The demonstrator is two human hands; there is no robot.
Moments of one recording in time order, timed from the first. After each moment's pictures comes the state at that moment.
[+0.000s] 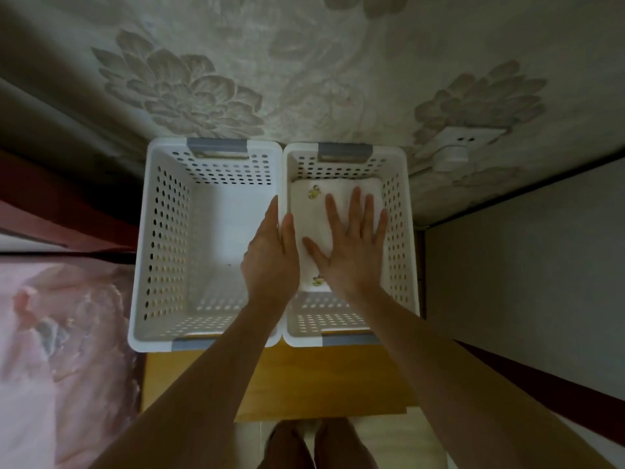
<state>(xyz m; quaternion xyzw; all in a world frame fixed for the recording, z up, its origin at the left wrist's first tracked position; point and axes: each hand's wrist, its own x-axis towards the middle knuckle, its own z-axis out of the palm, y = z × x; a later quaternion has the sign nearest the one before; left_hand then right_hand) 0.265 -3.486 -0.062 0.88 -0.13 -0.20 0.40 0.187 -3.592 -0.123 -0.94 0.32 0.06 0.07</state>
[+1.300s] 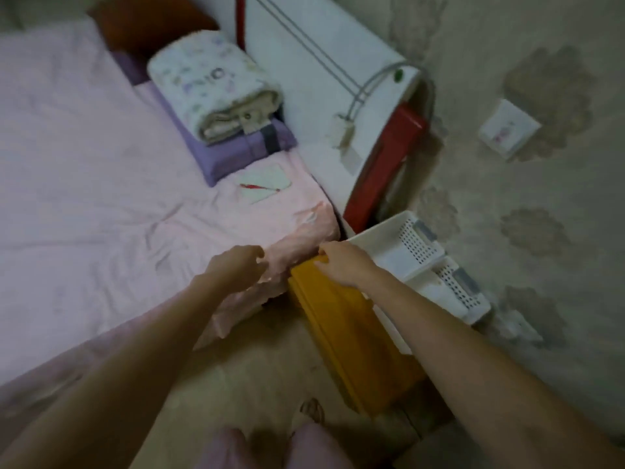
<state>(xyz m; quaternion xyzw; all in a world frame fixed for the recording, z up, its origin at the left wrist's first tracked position) 0.046 -3.176 0.226 0.95 0.13 -0.22 0.16 0.122 -3.377 0.241 -0.92 -0.26 0.27 0.10</state>
